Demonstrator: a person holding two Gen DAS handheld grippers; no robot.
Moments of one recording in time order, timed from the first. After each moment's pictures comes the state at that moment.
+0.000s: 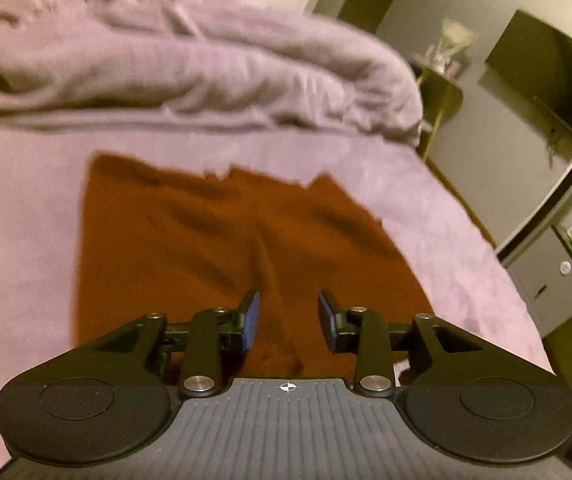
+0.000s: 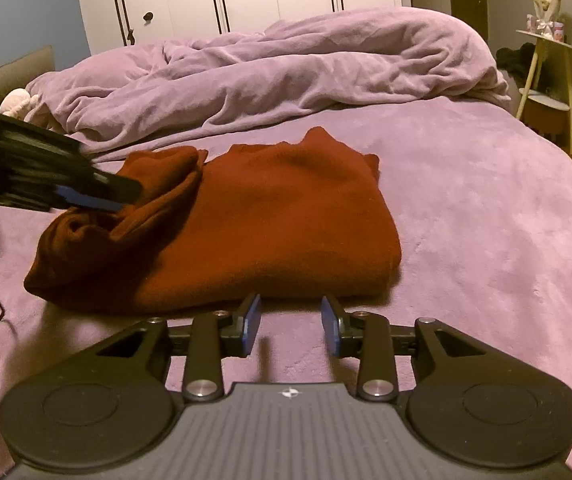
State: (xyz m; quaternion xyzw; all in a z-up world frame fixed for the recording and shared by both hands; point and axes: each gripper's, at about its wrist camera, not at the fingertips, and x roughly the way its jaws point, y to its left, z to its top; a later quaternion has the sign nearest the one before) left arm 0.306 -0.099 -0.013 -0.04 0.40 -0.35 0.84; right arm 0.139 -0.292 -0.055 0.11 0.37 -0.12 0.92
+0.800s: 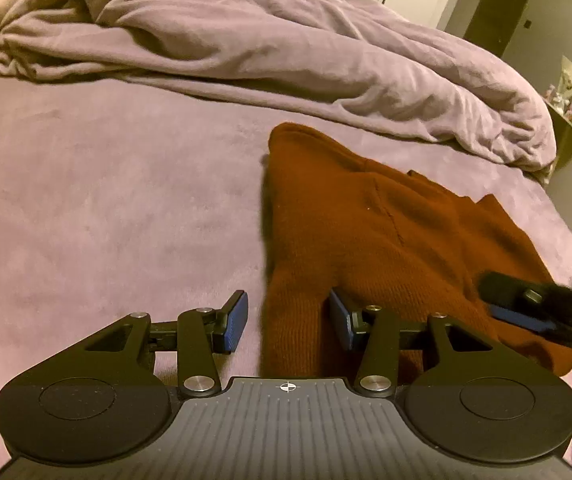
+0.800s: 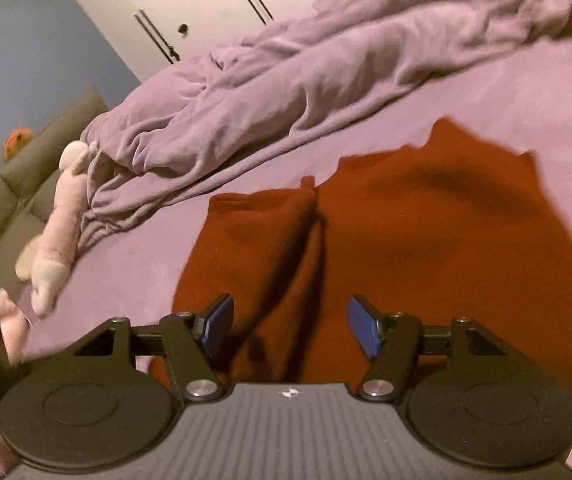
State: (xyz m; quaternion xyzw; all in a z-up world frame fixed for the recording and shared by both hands) left arm 0.336 -0.046 -0.073 -0.06 0.43 -0.17 0.89; right arm 0.269 -0.290 -0.063 0.29 0.38 0.01 0.88
